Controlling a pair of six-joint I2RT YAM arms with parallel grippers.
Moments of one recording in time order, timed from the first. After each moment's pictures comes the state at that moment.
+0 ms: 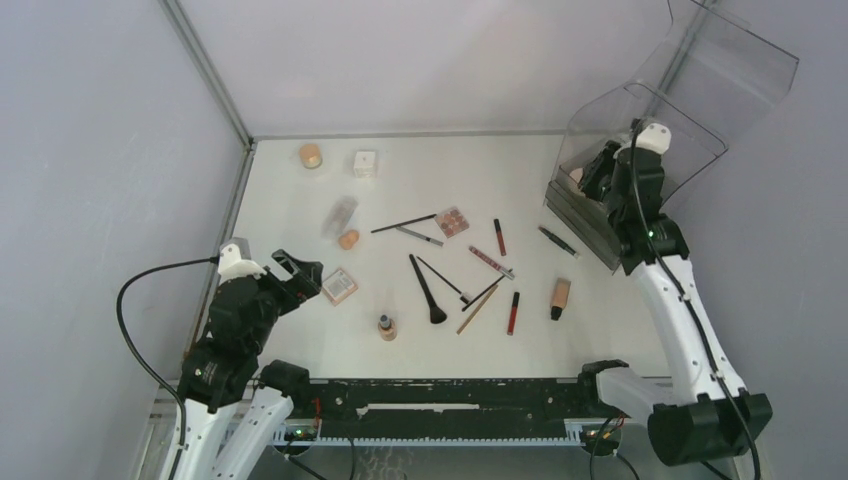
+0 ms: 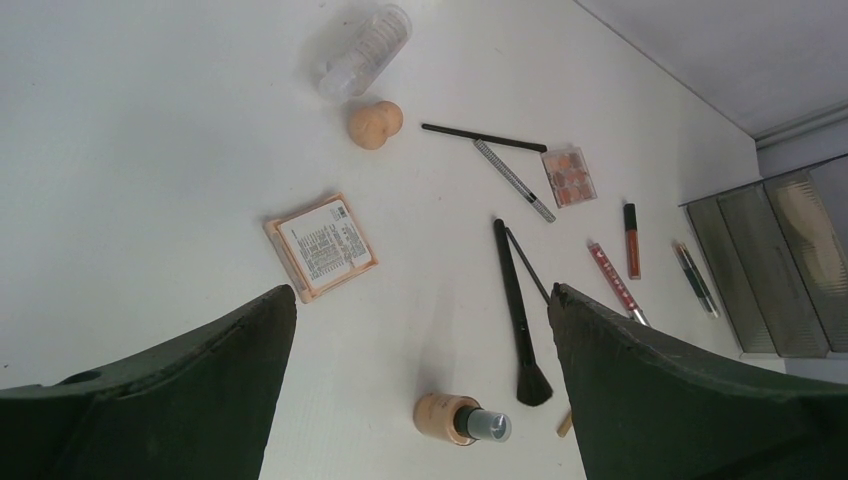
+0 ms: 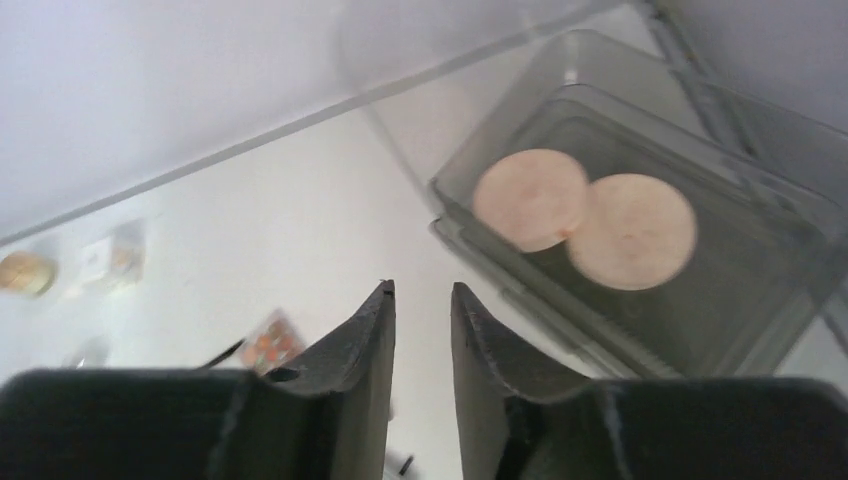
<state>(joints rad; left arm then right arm) -0.30 0.34 0.72 -0.77 -0.24 -0.66 0.08 1.11 1.17 -0.42 0.24 0.38</state>
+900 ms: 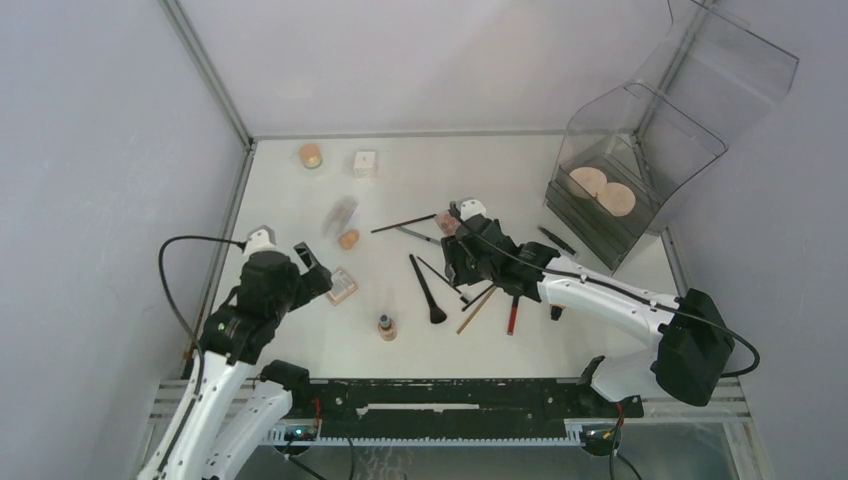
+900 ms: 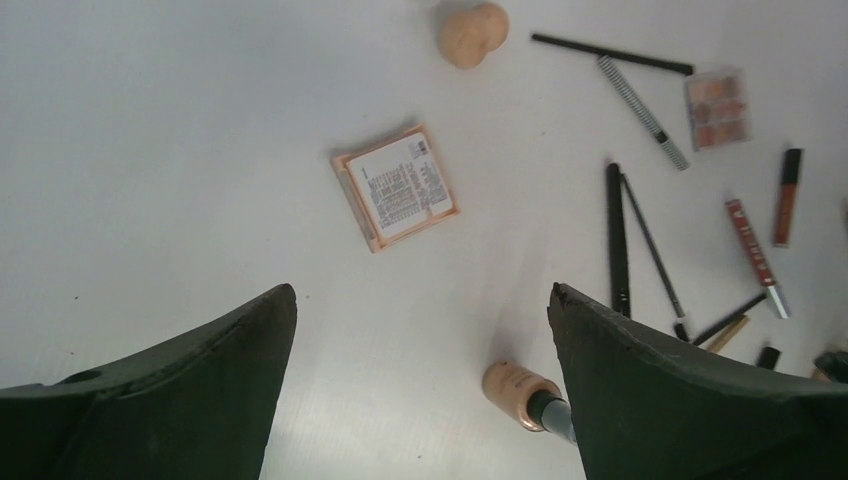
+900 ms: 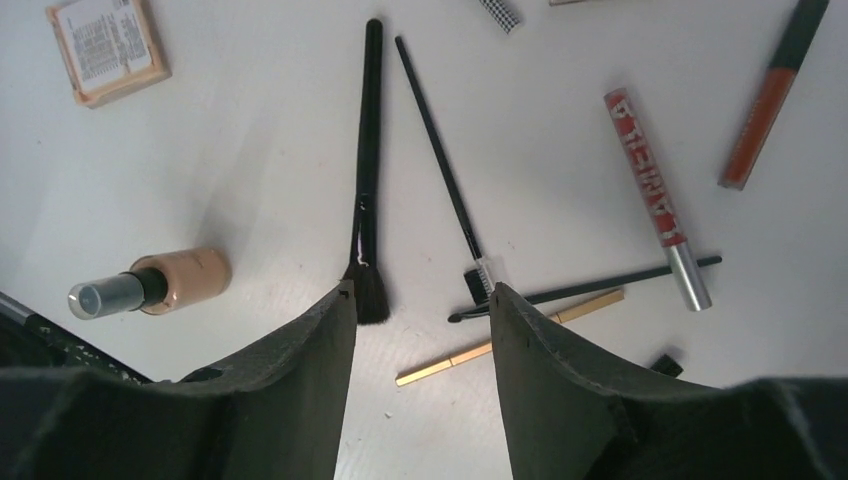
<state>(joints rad) -0.30 0.54 0.72 -0.83 -0.27 -0.64 0.86 1.36 1.01 -0.44 0.19 0.42</state>
